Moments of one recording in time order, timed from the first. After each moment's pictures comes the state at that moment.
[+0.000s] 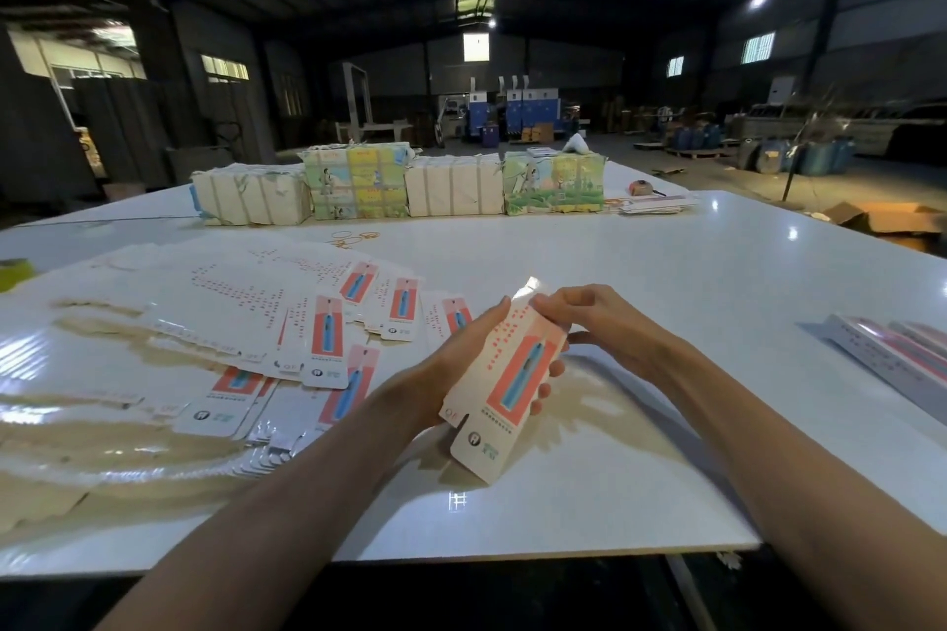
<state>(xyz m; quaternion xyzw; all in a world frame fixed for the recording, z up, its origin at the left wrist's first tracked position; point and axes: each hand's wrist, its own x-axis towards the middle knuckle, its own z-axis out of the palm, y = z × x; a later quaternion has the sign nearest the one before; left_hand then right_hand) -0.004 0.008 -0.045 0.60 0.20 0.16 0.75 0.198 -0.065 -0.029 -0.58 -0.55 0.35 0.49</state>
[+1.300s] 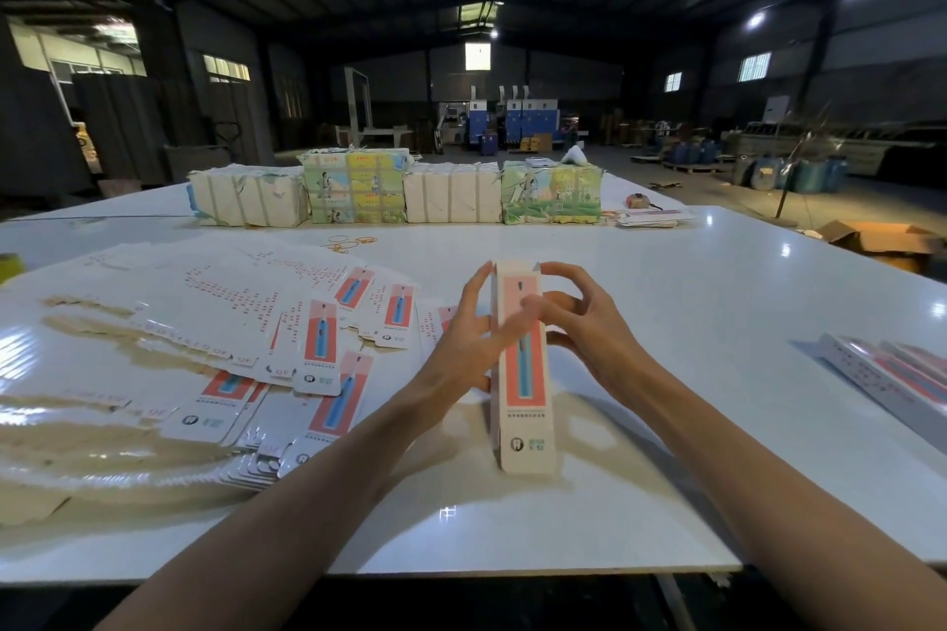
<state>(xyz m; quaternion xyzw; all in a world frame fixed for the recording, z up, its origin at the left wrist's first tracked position) 0.009 0.000 -0.043 0.71 0.26 0.38 0.52 0.183 -0.059 -0.037 -0.47 -0.53 0.32 0.62</state>
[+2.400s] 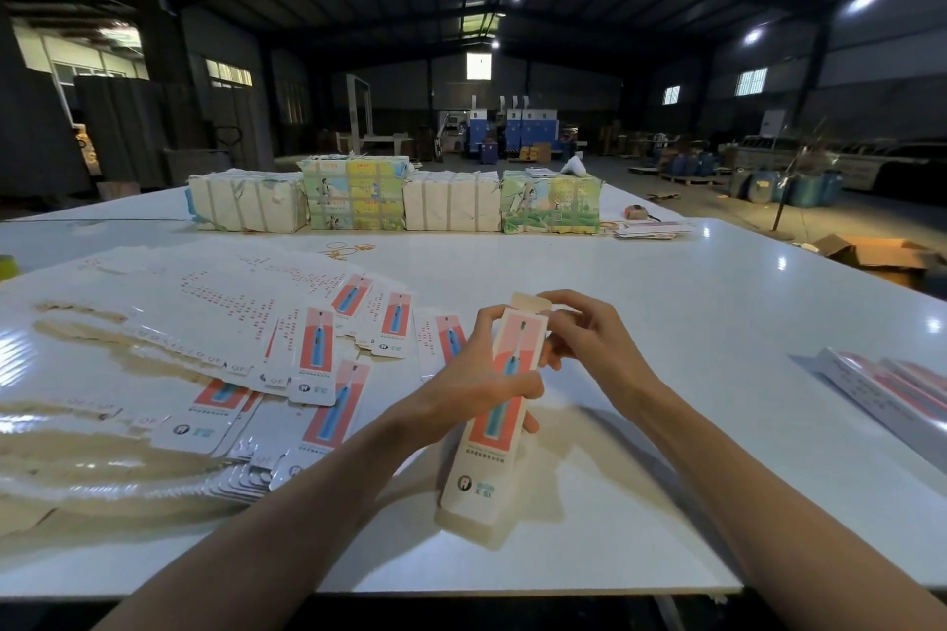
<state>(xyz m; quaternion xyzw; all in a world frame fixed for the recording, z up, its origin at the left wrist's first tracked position) 0.003 -0.004 -0.049 0.79 0.26 0.25 0.50 0.190 -0.066 -0.037 -0.52 -0.57 0.23 0.60</state>
